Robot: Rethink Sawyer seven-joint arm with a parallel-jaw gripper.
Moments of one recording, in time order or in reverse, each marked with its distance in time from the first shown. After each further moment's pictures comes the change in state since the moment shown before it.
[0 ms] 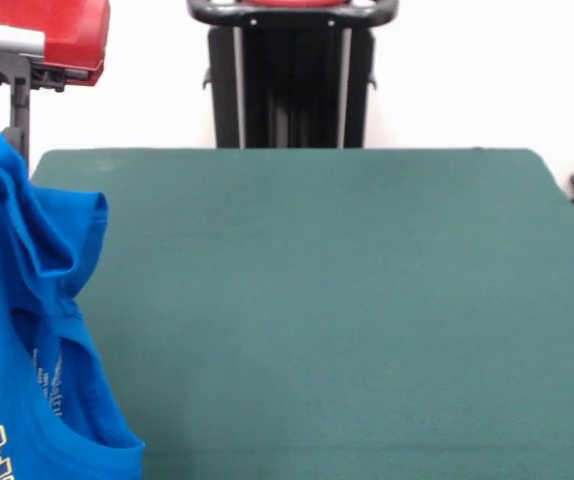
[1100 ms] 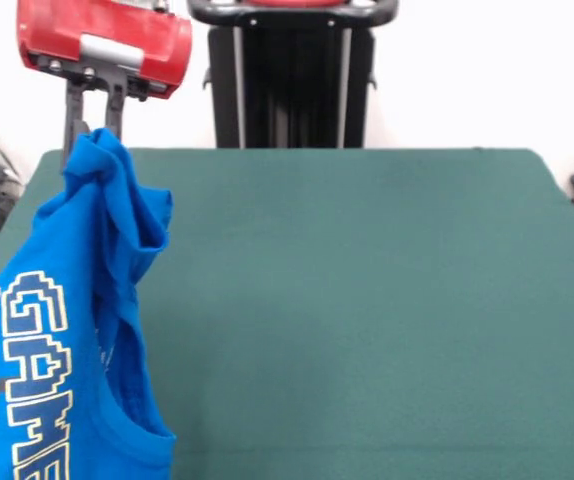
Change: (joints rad) arm 0.062 -0.052 -0.104 0.177 -0.086 -0.250 0.000
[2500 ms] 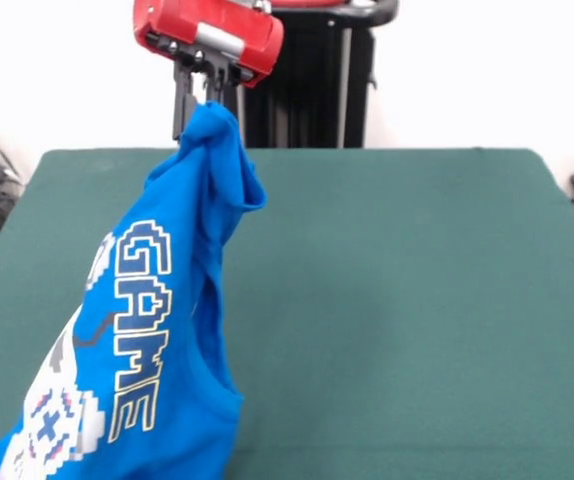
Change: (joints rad) arm 0.161 -0.057 -0.197 0.168 0.000 -0.260 0.000
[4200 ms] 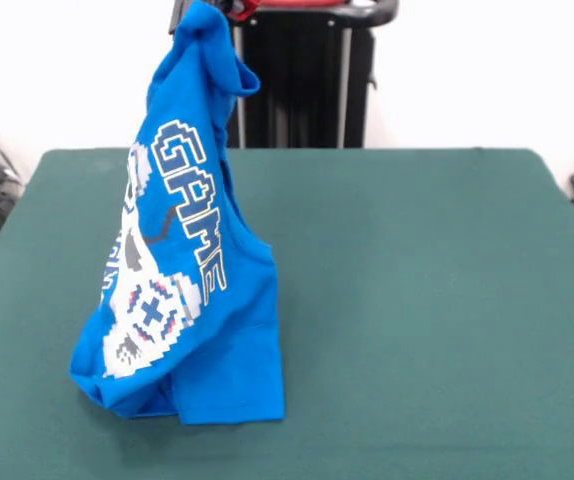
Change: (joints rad) arm 0.034 -0.098 -0.195 0.242 -0.070 -0.365 0.000
